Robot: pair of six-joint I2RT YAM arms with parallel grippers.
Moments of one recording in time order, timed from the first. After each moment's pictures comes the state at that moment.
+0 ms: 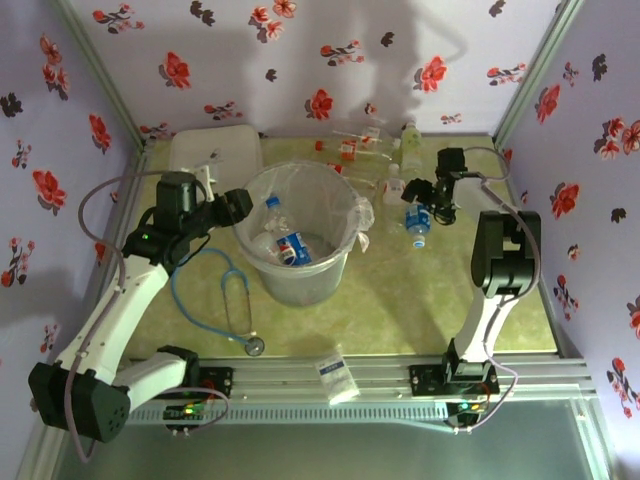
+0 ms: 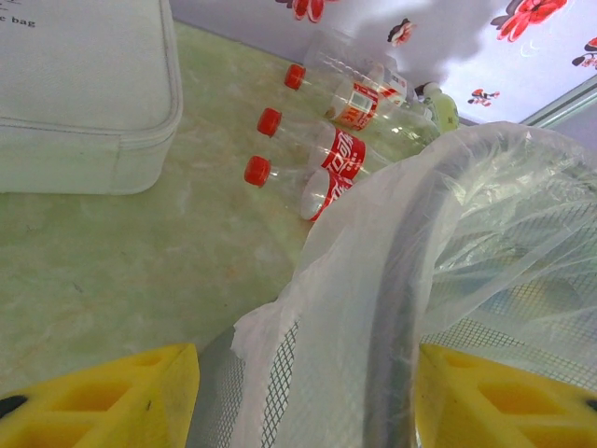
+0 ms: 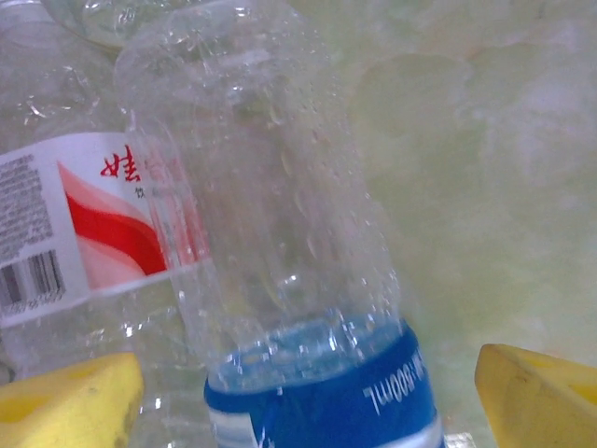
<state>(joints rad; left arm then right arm) -0.32 1.08 1.03 -0.48 0.20 -0.51 0.02 1.92 1.37 -0.55 -0.17 0.47</state>
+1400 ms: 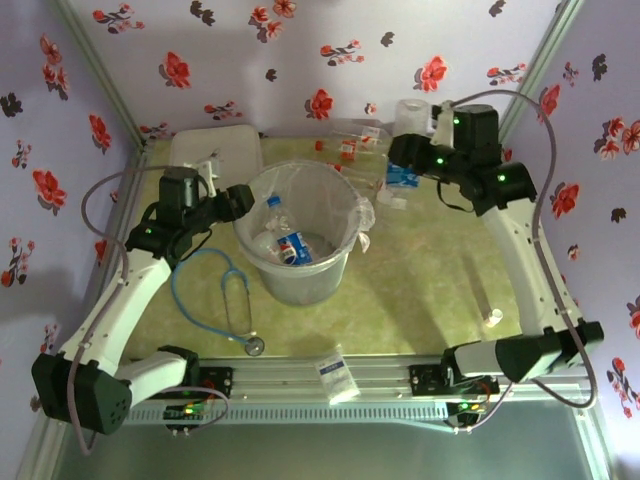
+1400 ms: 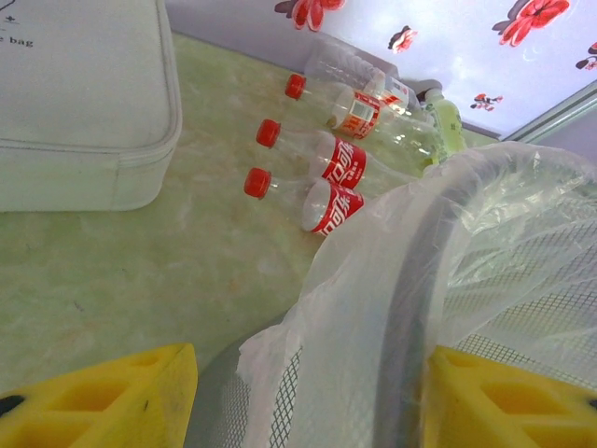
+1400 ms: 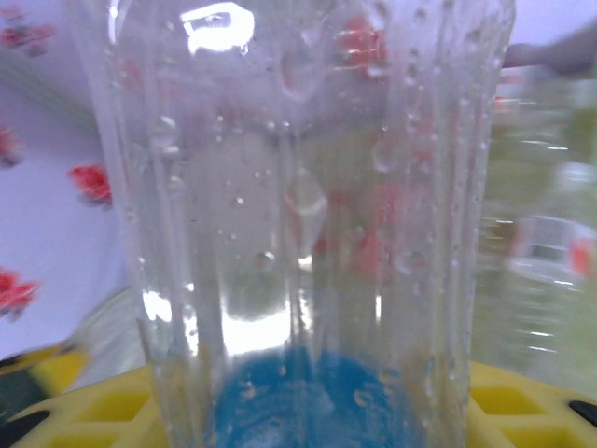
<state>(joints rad) -0.32 1.12 1.05 -0.45 0.19 -0.49 0.30 1.36 1.66 -0.81 -0.34 0.50</state>
